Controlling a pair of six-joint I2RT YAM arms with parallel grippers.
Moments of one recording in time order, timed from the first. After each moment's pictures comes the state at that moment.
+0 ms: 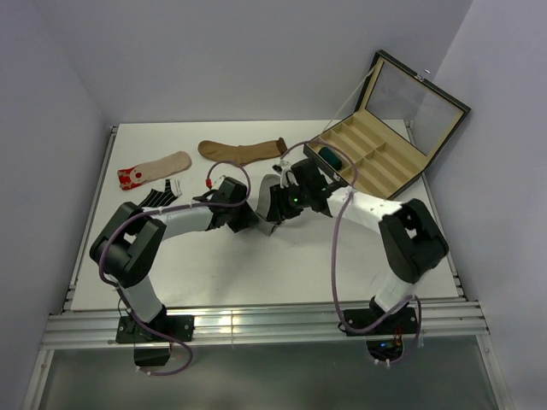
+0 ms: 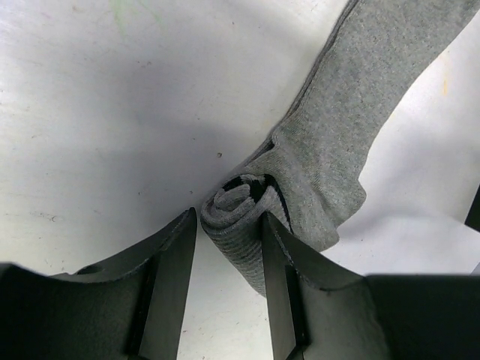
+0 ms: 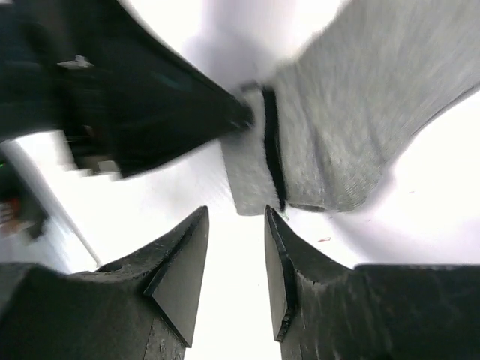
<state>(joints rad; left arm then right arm) -0.62 1.73 0.93 -0.13 -0.07 -1.14 0.54 1.73 1.03 -0.18 -0.50 0.29</state>
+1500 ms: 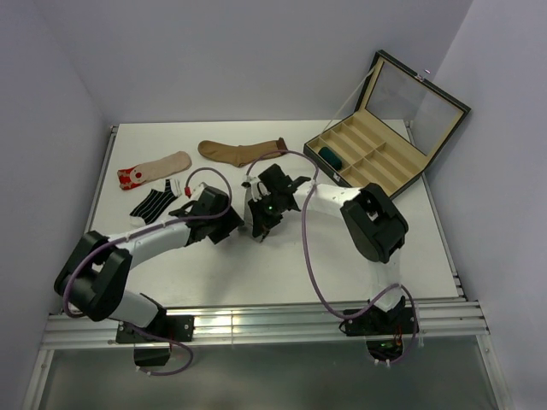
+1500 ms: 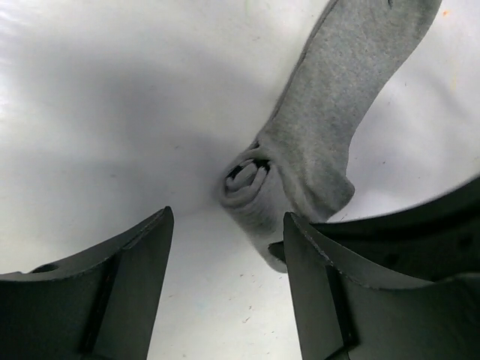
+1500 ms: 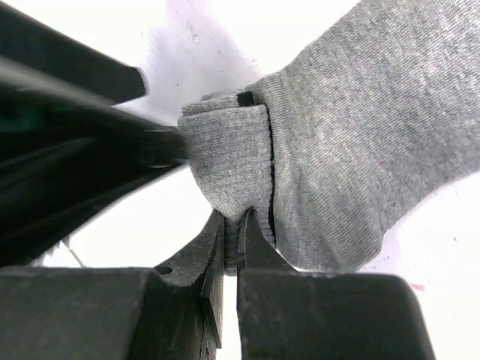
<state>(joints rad) -0.59 1.48 0.76 -0.21 -0.12 -1.15 0.71 1.95 1.28 -0.38 -0.44 0.13</state>
